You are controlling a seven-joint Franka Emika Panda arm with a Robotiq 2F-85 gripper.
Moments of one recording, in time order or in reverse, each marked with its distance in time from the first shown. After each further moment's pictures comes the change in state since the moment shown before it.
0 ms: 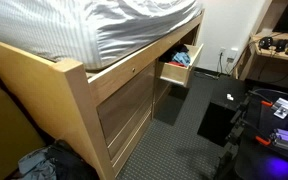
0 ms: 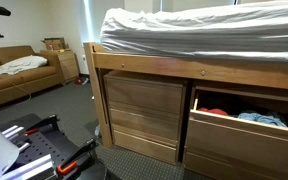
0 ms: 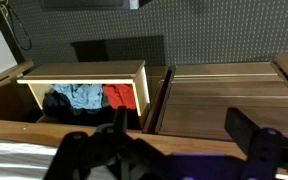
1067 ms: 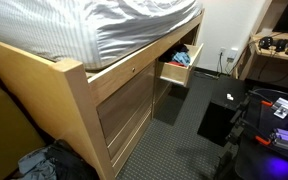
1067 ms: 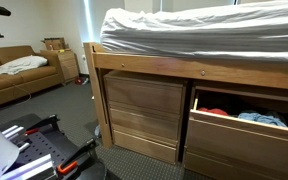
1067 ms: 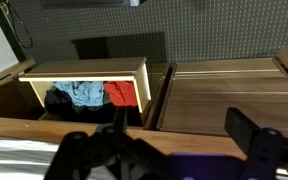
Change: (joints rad) arm 0.002 0.002 0.003 0.003 -0.001 0.014 0.013
